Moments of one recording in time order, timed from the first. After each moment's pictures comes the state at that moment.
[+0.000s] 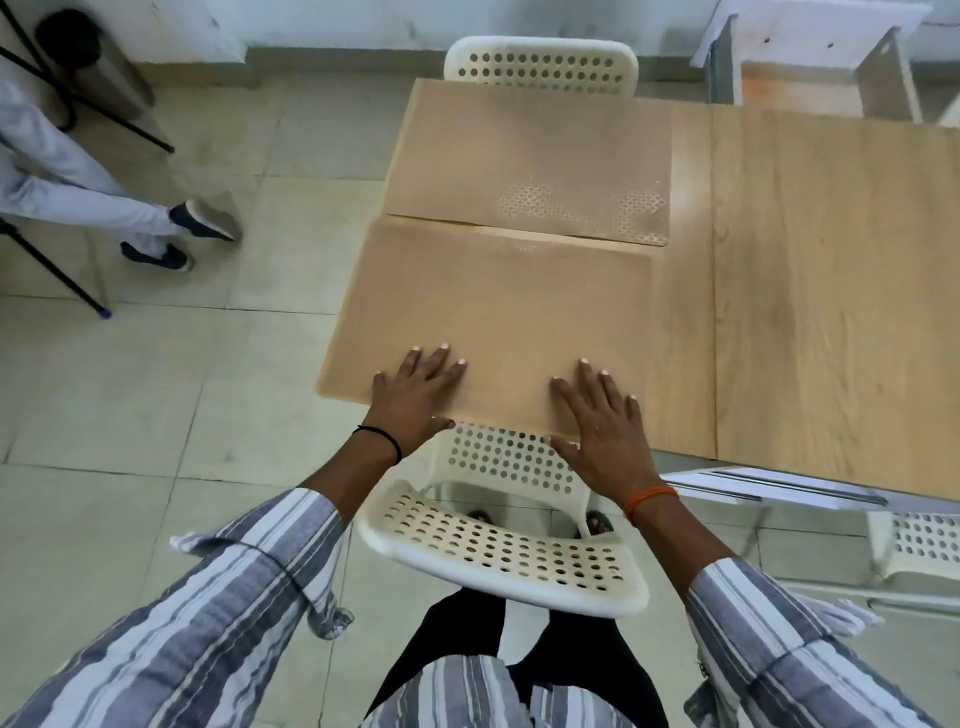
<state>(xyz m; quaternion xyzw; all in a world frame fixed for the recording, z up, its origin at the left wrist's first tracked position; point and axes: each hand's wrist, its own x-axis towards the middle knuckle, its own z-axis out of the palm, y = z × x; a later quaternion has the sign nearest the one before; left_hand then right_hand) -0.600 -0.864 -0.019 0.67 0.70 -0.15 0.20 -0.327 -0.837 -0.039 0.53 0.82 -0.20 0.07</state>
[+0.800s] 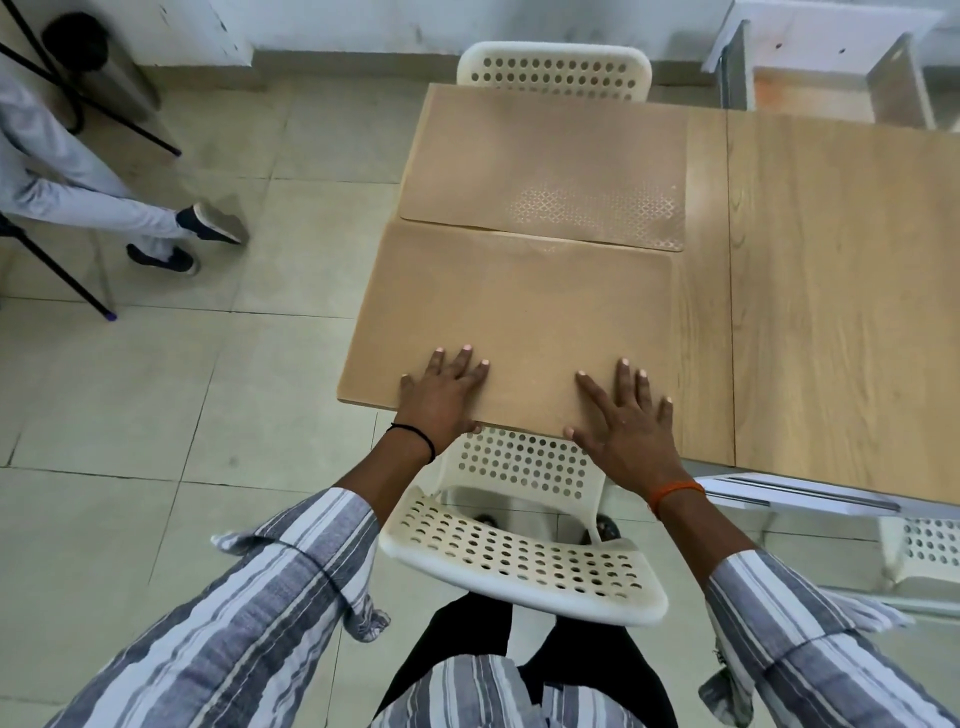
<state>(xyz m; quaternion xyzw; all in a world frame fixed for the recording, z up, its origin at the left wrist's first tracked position) -0.591 -0.848 -0.022 0.66 0.69 -0.17 0.22 -0.326 -0.821 -0.041 0.57 0.79 -0.21 0.11</state>
